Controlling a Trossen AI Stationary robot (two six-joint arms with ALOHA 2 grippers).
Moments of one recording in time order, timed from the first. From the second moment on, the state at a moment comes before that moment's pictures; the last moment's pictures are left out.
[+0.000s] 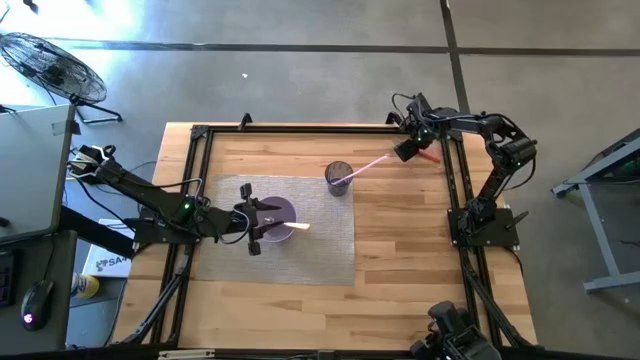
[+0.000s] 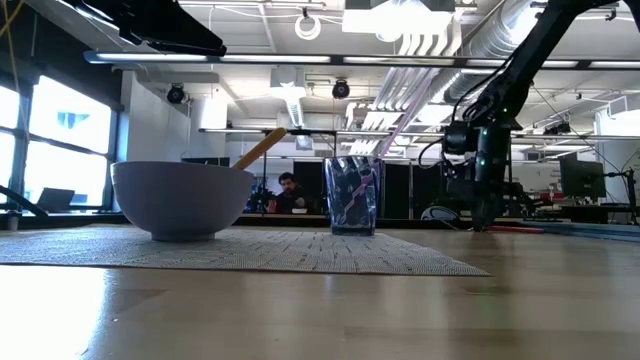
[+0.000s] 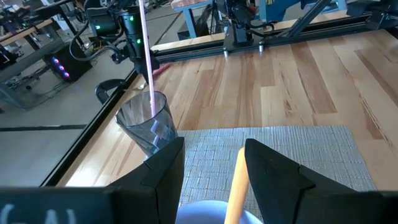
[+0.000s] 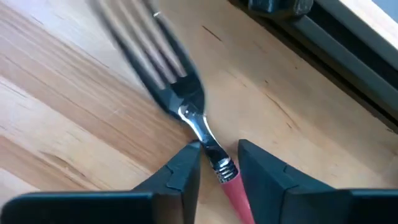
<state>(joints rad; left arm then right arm) -0.42 0.97 0.58 0.05 -0.66 0.02 -1.11 1.76 0.95 -0.51 -0.01 -0.14</state>
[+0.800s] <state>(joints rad) -0.42 0.97 0.58 0.05 -0.66 0.02 -1.04 1.76 0.95 -0.46 -0.06 -0.09</state>
